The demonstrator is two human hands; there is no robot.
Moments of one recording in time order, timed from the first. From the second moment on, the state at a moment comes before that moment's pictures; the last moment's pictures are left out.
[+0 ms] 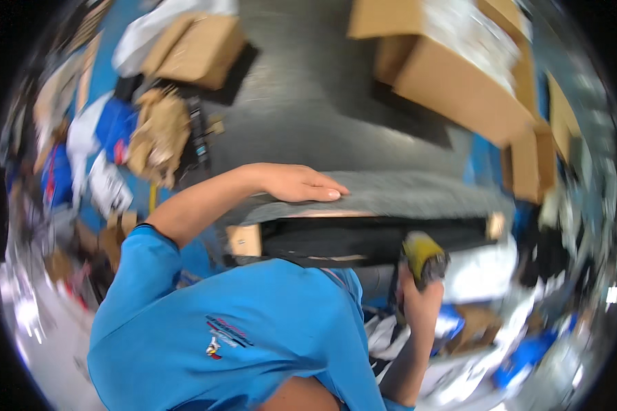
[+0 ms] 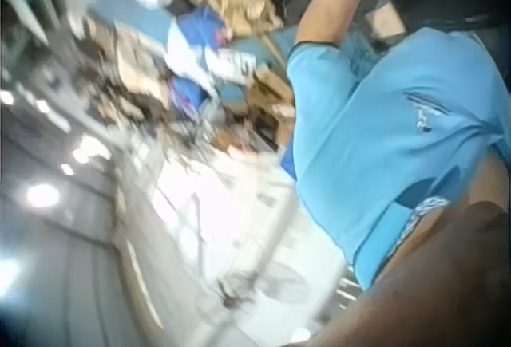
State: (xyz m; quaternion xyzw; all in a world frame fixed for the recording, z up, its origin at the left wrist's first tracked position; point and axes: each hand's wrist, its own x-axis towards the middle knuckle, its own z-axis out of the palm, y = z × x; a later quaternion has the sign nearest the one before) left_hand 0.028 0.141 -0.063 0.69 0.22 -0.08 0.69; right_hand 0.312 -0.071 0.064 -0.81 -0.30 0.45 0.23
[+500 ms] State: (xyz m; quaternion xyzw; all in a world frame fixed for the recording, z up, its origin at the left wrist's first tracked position) left_hand -0.145 -0.040 -0.118 0.54 0.49 0.28 0.62; right_hand 0.163 -0.006 0.072 -0.62 -0.61 0.48 -0.09
